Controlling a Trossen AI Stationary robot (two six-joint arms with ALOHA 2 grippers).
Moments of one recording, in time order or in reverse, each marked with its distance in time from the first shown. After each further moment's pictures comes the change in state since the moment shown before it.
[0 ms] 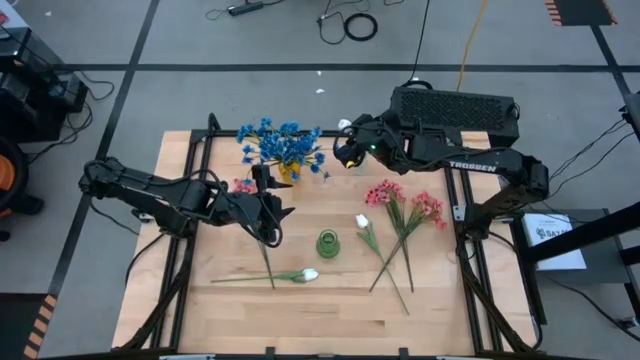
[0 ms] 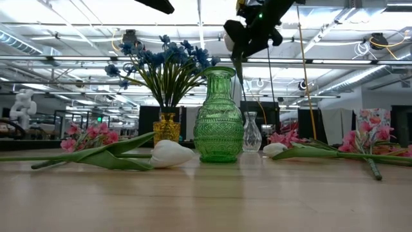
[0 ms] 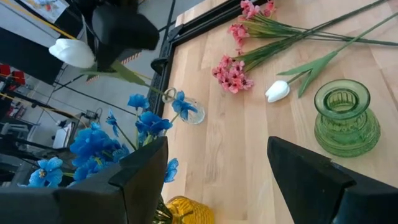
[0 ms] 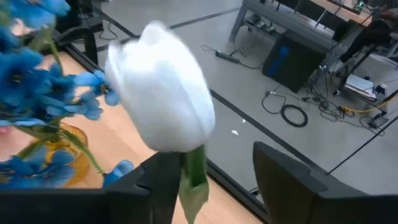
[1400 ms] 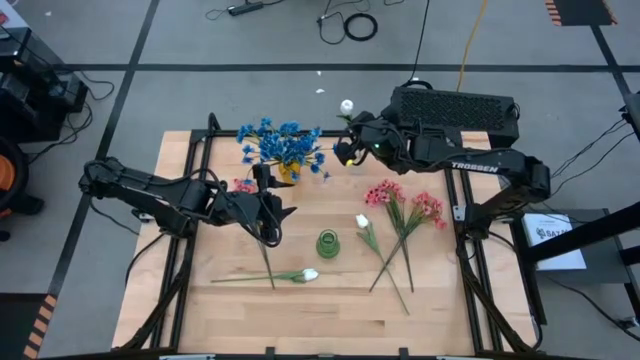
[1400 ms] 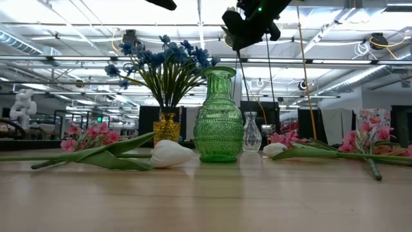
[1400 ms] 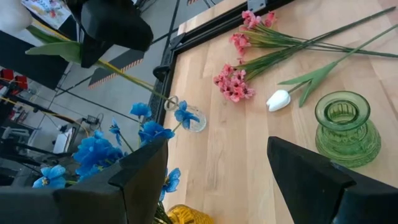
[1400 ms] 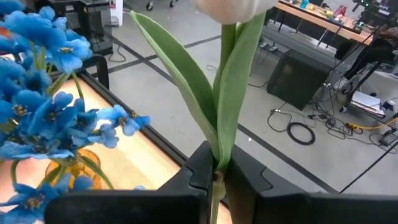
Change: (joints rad) left arm 0.000 0.000 0.000 0.038 0.000 0.016; right arm 0.006 -0.012 0.001 0.088 0.002 -0.038
